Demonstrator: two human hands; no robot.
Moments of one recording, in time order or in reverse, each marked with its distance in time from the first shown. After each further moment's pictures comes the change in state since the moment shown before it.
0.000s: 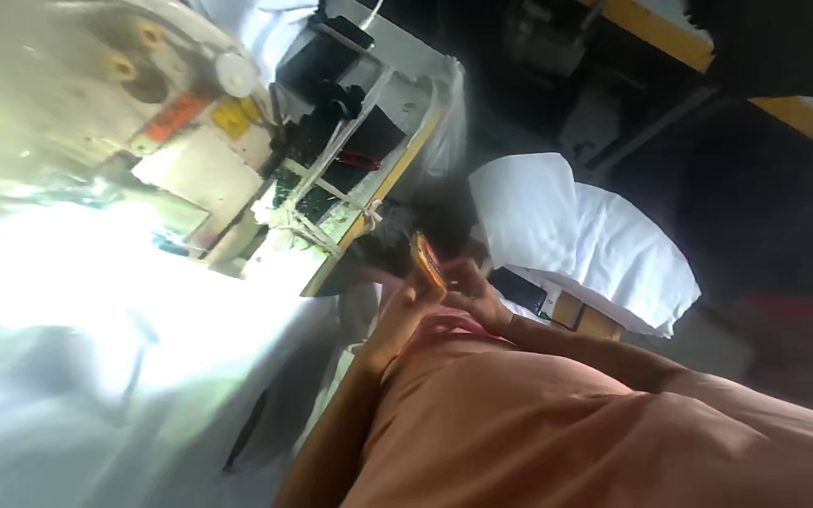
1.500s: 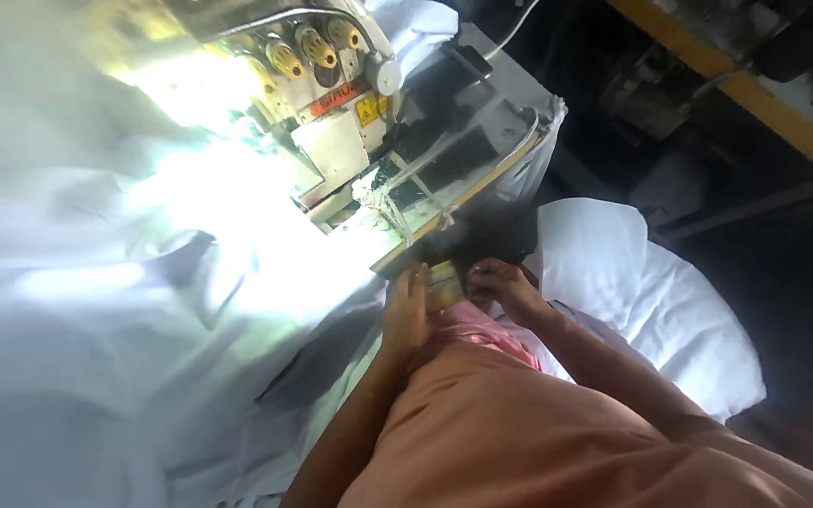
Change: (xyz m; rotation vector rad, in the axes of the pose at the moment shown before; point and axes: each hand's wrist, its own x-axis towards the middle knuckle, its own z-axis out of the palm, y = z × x) left_hand -0.020 -0.043 -0.033 0.998 0.630 0.213; right_hand 0.054 -0.036 0.008 0.108 -0.218 0.287
